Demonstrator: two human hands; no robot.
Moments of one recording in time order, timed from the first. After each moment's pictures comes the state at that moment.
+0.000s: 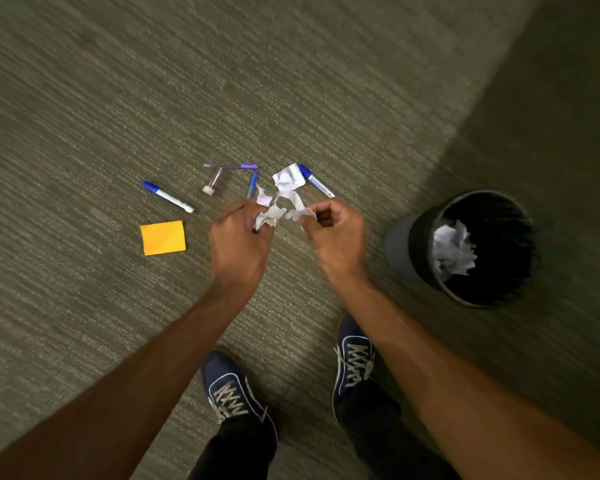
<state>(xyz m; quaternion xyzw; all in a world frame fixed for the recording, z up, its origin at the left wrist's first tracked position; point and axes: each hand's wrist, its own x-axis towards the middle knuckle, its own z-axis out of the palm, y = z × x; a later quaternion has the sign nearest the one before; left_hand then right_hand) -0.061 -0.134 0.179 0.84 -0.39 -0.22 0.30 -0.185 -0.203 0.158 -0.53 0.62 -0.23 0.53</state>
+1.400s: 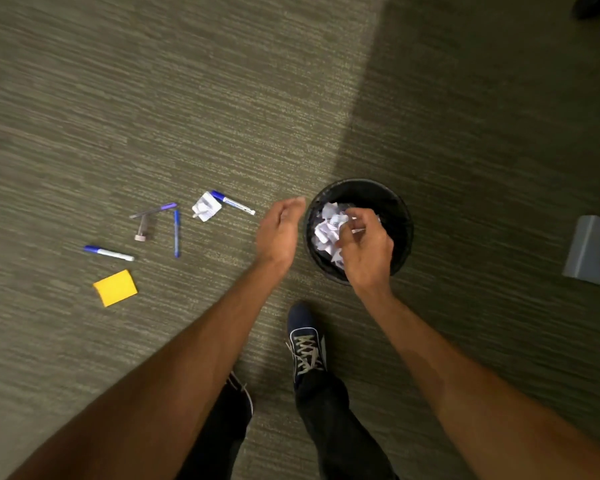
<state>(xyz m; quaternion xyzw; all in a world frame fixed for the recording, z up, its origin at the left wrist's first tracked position) -0.287 -0.282 0.208 0.72 -0.19 -0.56 0.37 -0.427 -0.280 0.221 -0.52 0.72 -0.25 0.39</state>
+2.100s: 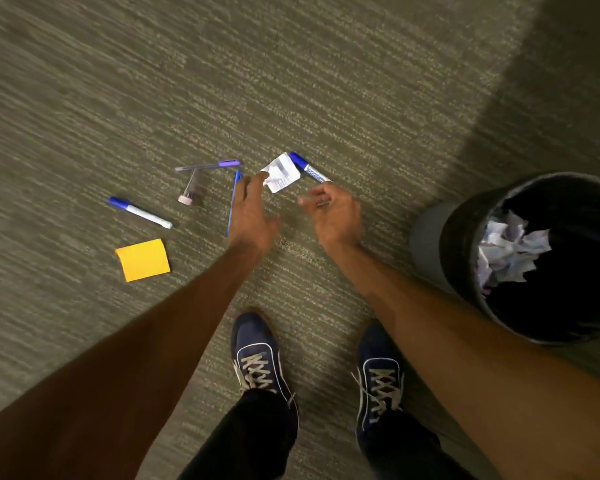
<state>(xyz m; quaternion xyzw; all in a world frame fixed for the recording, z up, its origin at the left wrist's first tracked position) -0.054 -0.220 0.003 0.82 -0.43 -0.33 0.18 -0.186 -0.280 0.007 -0.58 0.66 -0.11 0.46</state>
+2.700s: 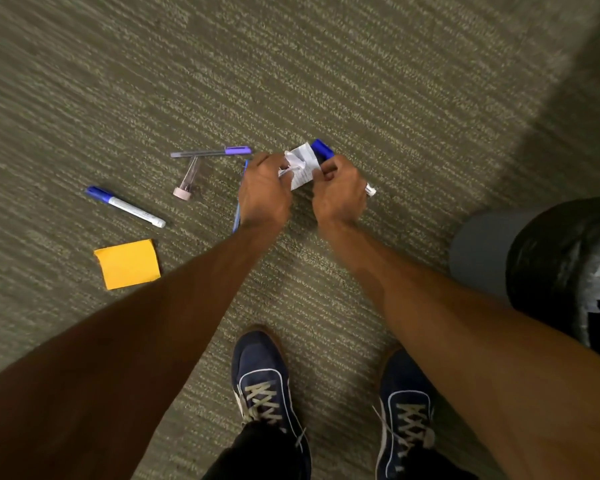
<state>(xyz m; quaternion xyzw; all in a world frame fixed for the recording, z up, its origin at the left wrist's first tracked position) -0.029 -0.261 -0.075 0.84 -0.43 -0.26 0.20 -0.126 -0.302 -0.081 -0.58 0.72 -0.12 0.35</state>
